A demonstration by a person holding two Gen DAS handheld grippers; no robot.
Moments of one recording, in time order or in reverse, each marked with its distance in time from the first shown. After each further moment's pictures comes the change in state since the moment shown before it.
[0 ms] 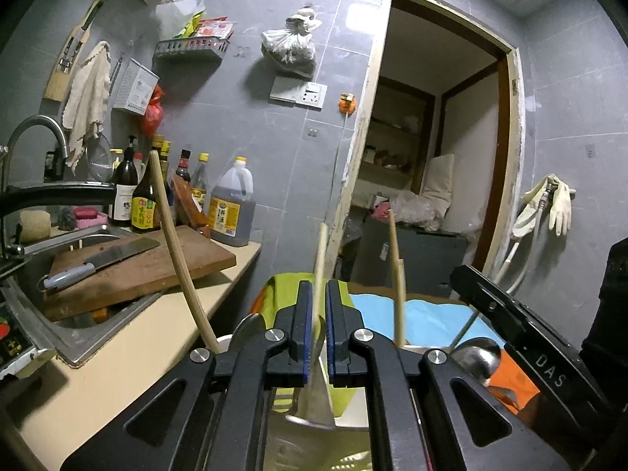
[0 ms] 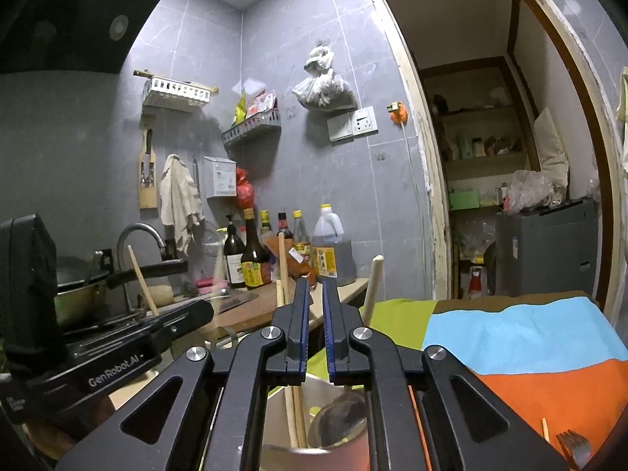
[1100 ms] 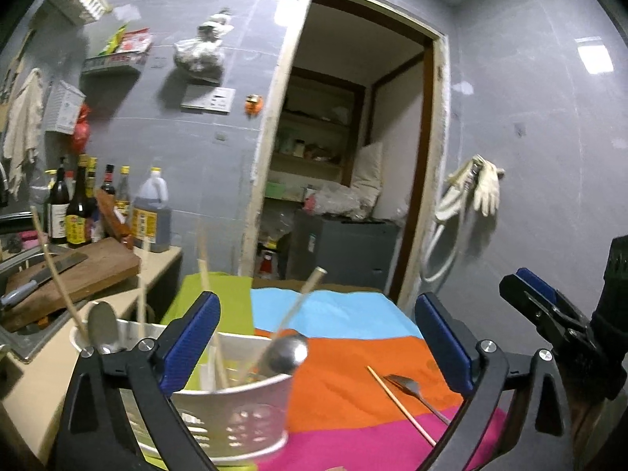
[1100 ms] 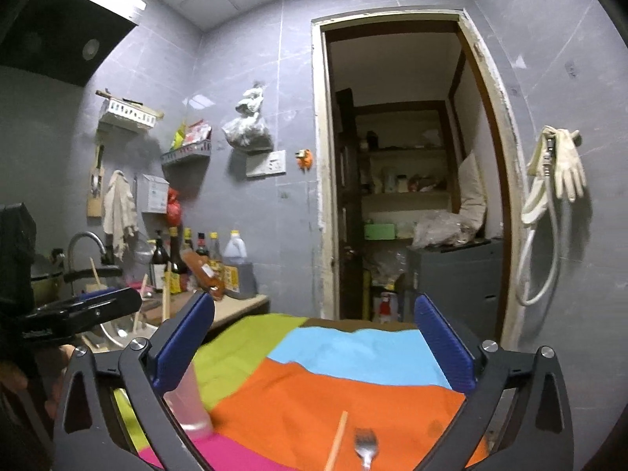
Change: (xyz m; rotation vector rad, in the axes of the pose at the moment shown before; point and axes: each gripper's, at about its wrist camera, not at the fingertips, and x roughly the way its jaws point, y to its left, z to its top) left arm -0.031 -0.121 0.005 0.093 0.033 -0.223; right arm -0.157 -0.094 0.034 -0.088 -0.051 -0.282
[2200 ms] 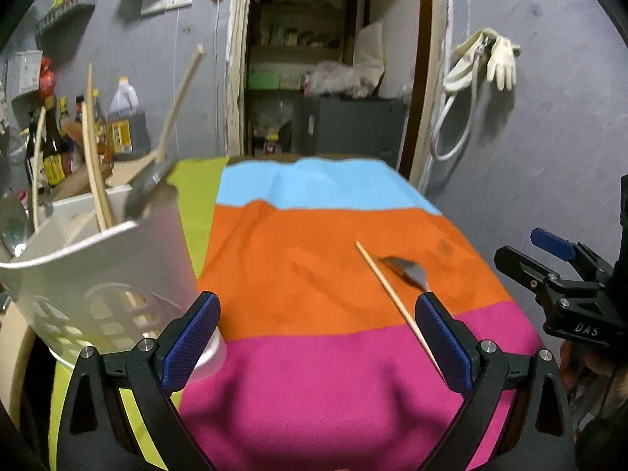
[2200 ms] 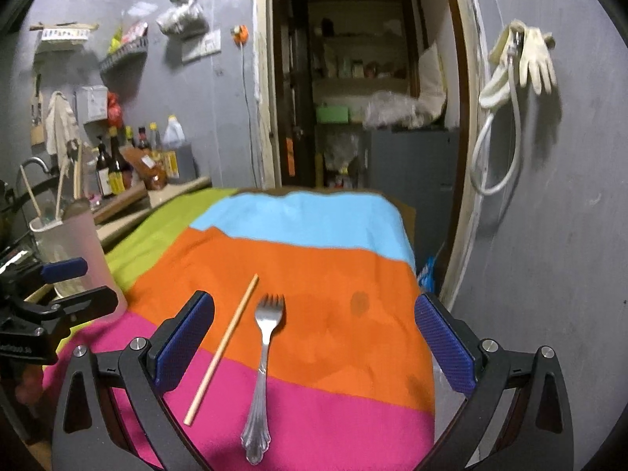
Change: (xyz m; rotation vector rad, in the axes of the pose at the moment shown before) left arm 0.090 -0.054 -0.086 0.069 0.450 0.082; right arm 0.031 -0.067 -0.076 0.060 0.470 -0.130
